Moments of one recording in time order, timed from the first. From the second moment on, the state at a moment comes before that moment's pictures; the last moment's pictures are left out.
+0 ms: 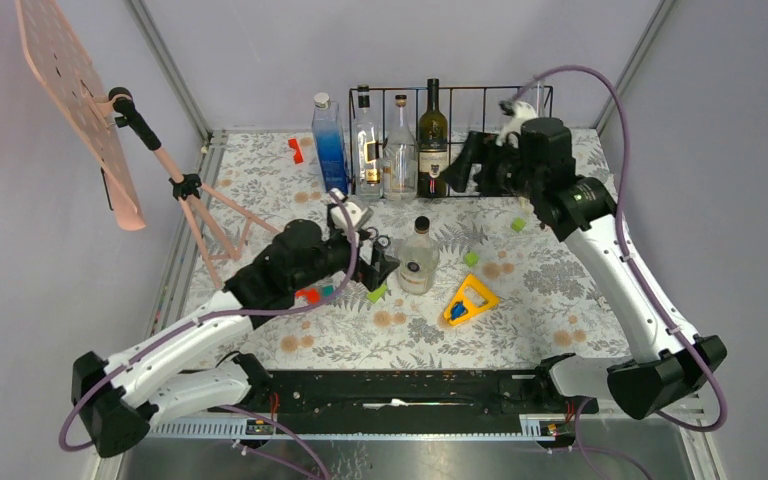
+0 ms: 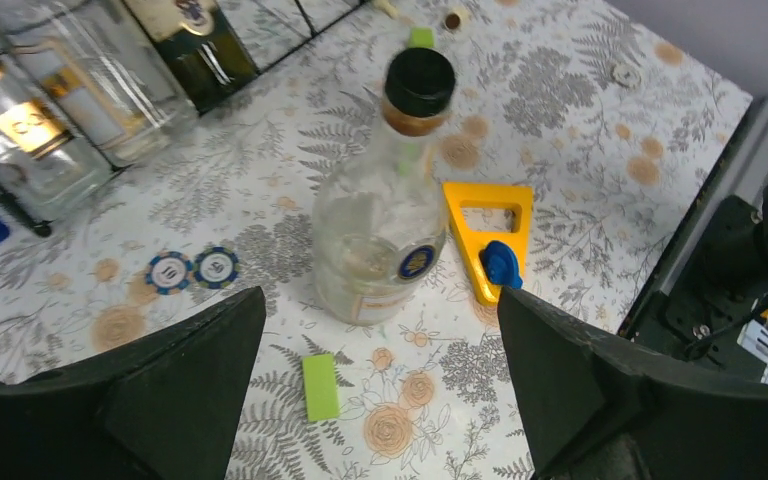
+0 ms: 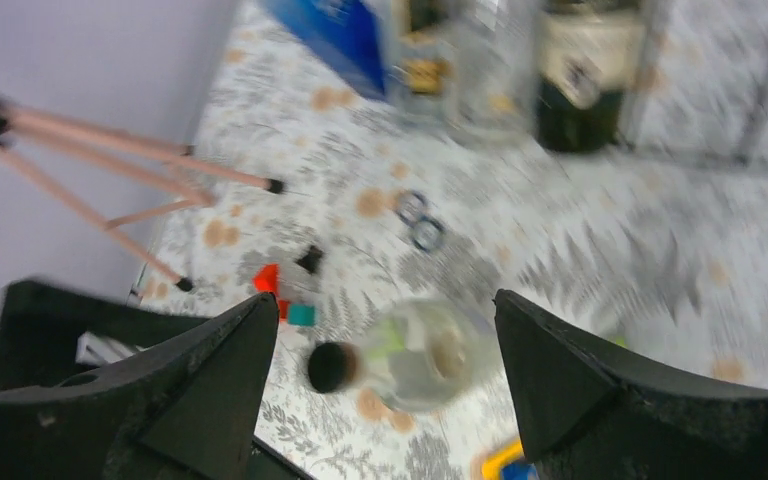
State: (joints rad) left arm -0.79 0.93 0.82 -0.13 0.09 -0.13; right arm 0.47 1.30 1.50 -0.60 -0.18 0.40
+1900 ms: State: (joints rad) left arm -0.88 1.45 1.17 -0.09 -0.08 -0.07; right arm 0.23 0.99 0.92 -0.65 -0.22 0.48
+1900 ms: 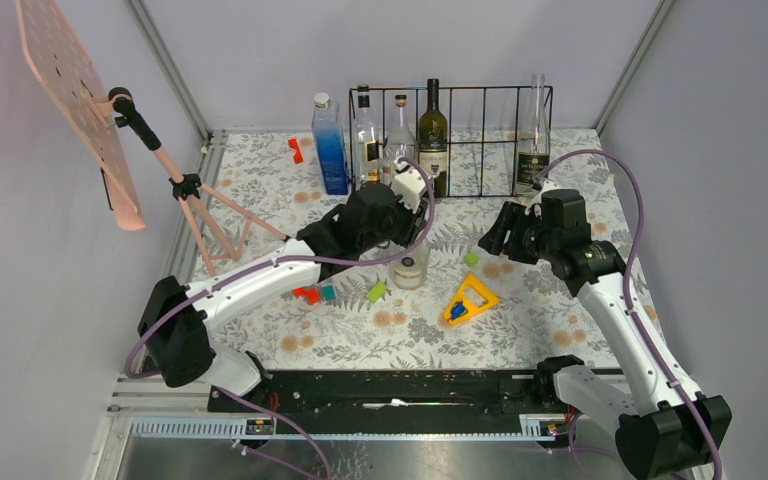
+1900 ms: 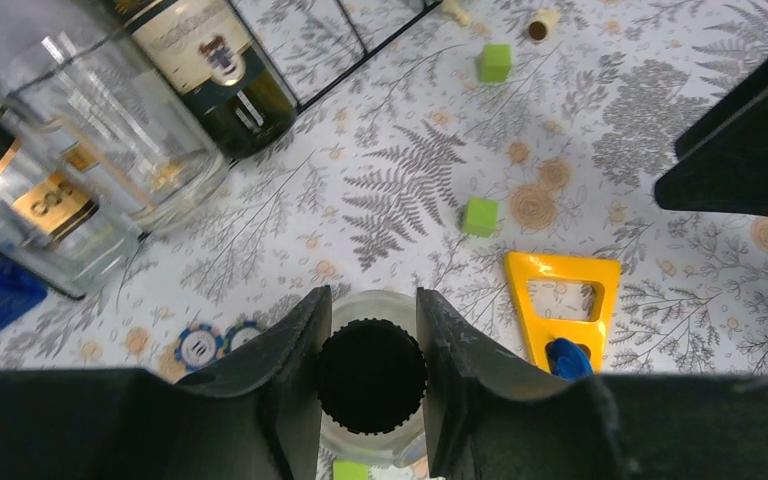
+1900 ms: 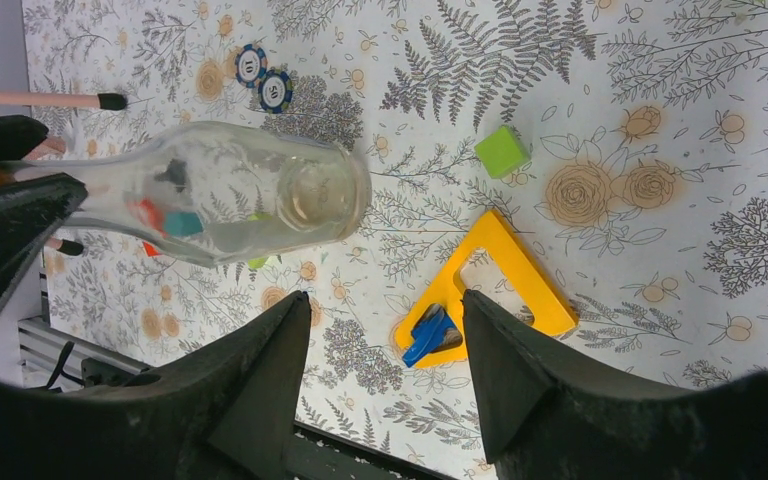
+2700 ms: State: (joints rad) left arm -0.39 1.33 1.18 -0.19 -0.25 -0.20; right arm 0.23 0.99 0.90 -0.64 -0.23 0.48
